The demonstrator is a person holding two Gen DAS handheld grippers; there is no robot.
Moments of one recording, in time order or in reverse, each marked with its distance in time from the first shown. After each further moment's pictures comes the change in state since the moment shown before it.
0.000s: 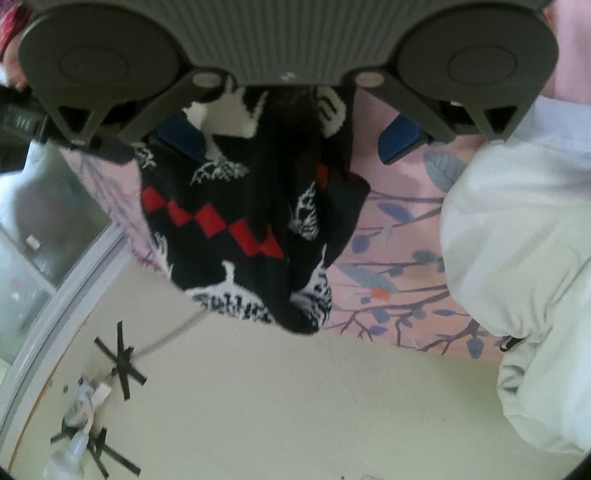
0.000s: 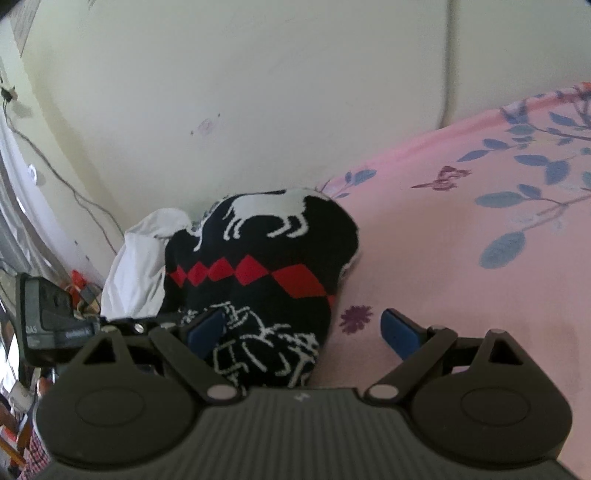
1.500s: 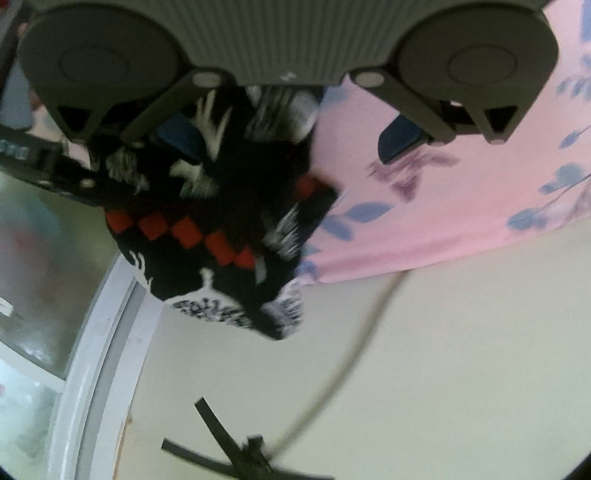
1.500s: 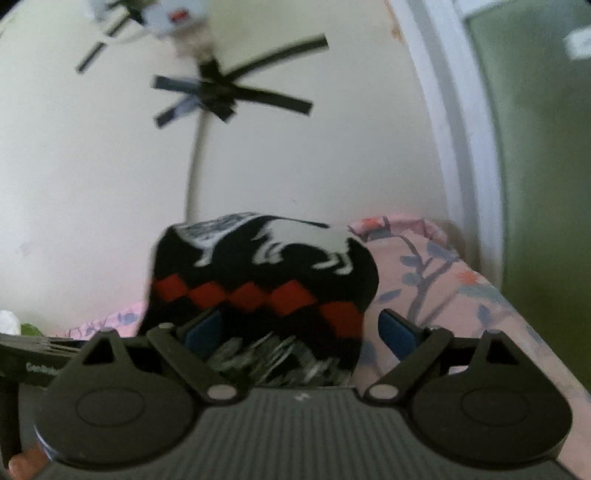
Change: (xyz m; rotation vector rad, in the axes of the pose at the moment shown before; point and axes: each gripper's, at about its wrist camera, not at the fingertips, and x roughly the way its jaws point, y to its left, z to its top) left arm 0.204 -0.246 0.072 0.321 0.054 0.094; right arm -0.093 -0.171 0.101 -0.008 -0.279 -0.461
